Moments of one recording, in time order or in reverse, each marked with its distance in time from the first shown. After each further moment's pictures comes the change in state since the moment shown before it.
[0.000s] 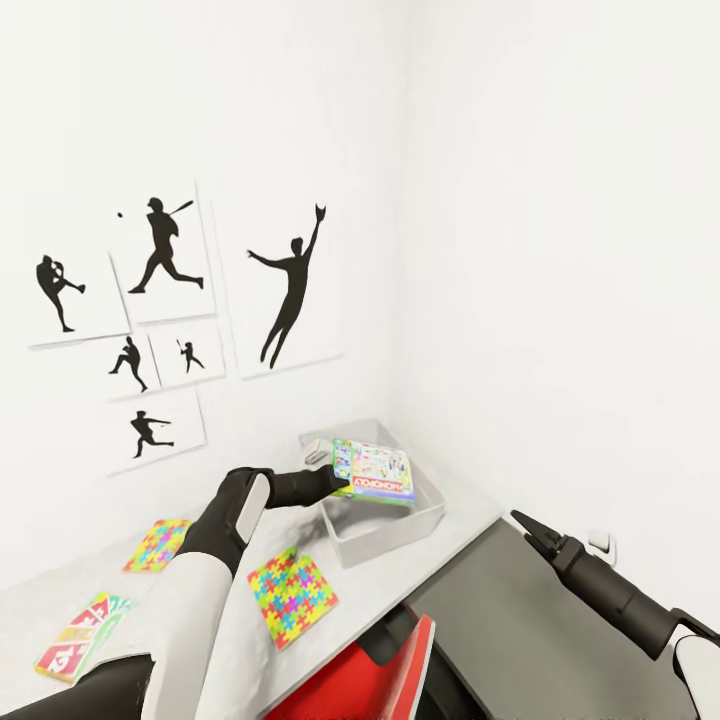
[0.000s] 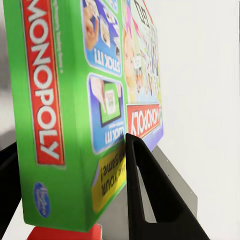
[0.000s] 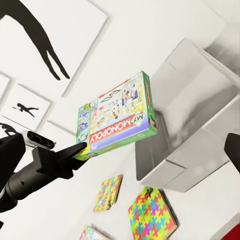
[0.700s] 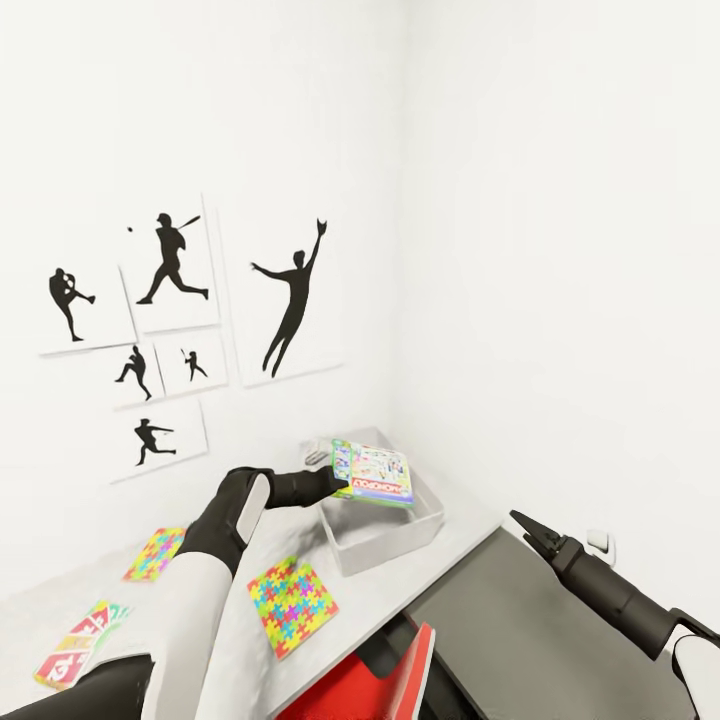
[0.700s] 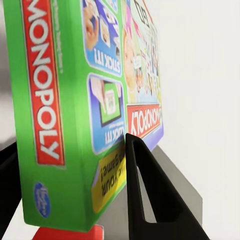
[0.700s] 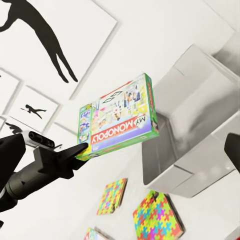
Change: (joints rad) left arm 0.000 0.000 -0.001 -0.002 -0.026 0.000 0.000; right arm 0.000 0.001 0.002 0.000 0.000 0.000 -0.001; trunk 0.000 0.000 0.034
